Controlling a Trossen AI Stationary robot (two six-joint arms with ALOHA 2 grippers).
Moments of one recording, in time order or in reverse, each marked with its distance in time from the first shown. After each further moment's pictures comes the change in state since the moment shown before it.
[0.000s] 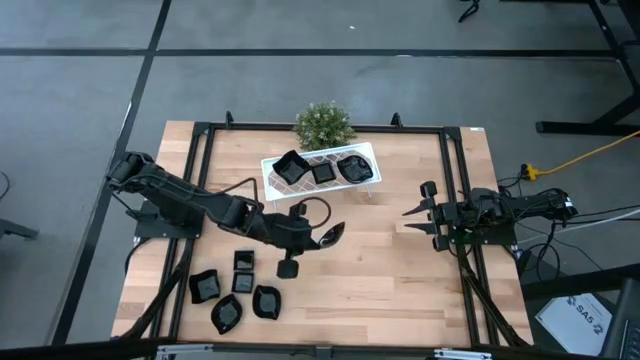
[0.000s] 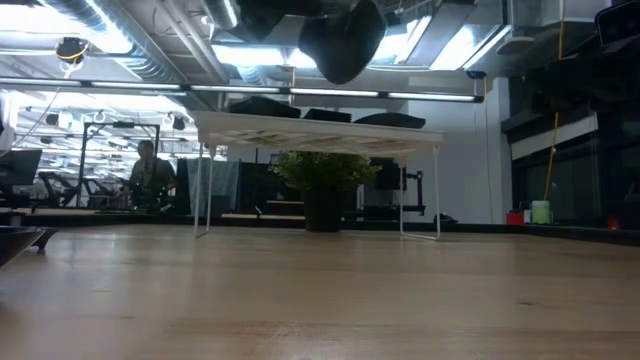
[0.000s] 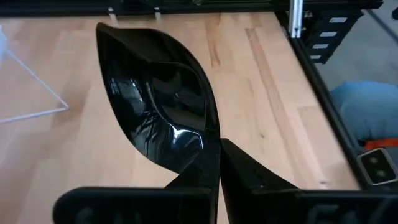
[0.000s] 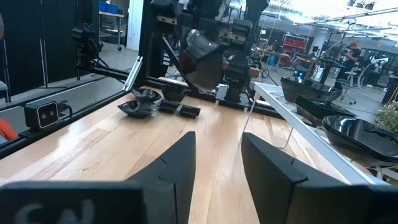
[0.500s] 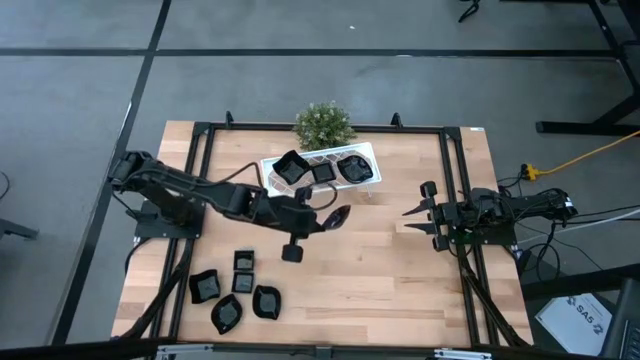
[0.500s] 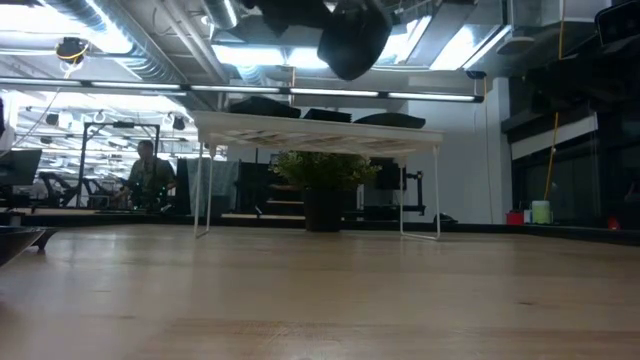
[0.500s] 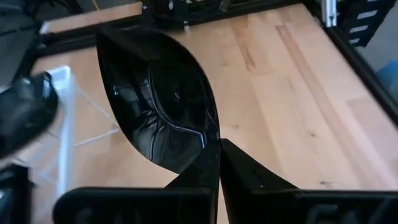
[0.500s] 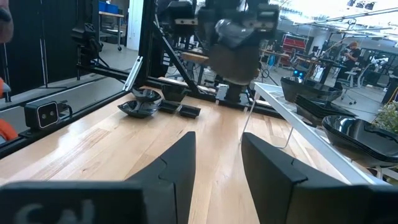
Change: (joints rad) left arm 0.098 0.001 0.056 -0.052 -0.004 0.219; right arm 0.000 0.000 0.000 0.000 0.000 0.000
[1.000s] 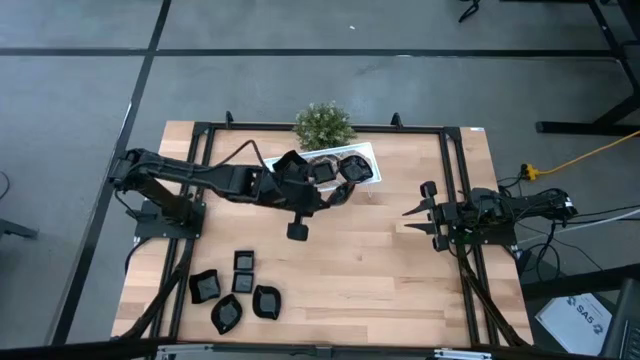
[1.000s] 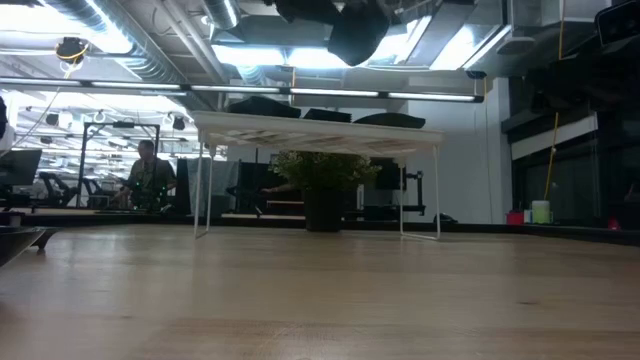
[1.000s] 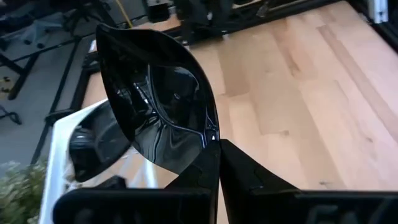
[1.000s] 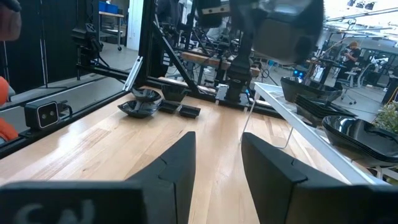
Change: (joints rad) left arm 0.117 0.000 0.126 -0.107 -0.007 0.156; right arm 0.000 0.000 0.000 0.000 0.000 0.000
